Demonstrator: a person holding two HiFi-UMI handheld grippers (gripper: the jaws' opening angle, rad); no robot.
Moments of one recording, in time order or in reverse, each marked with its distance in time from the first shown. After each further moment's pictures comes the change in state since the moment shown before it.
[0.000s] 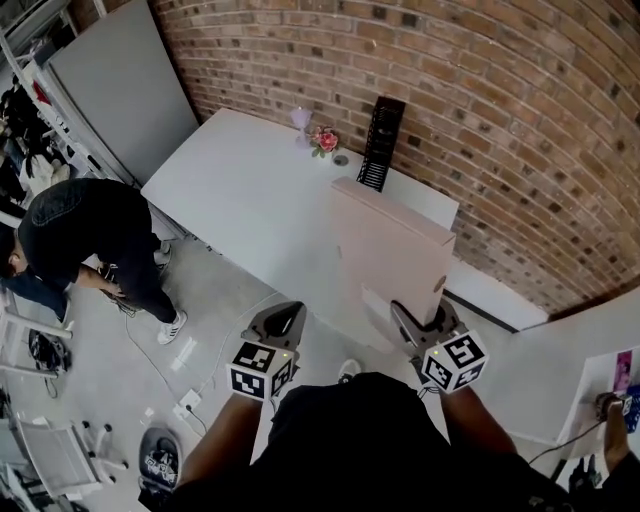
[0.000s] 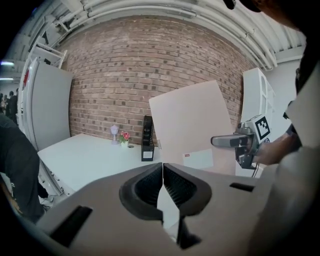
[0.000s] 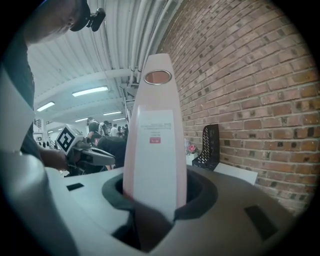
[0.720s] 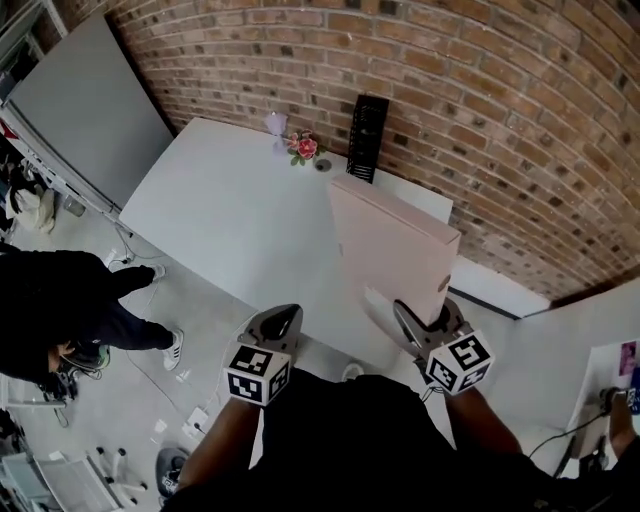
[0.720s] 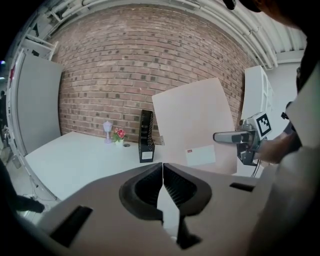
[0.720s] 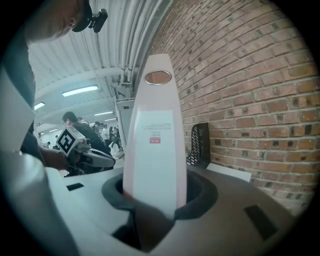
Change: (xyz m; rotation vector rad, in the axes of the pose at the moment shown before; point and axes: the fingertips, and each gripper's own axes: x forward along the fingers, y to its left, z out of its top) left arm 0.066 0.033 0.020 0.015 0.067 -0.065; right arm 0.034 -0.054 0.012 0.037 0.014 -0.080
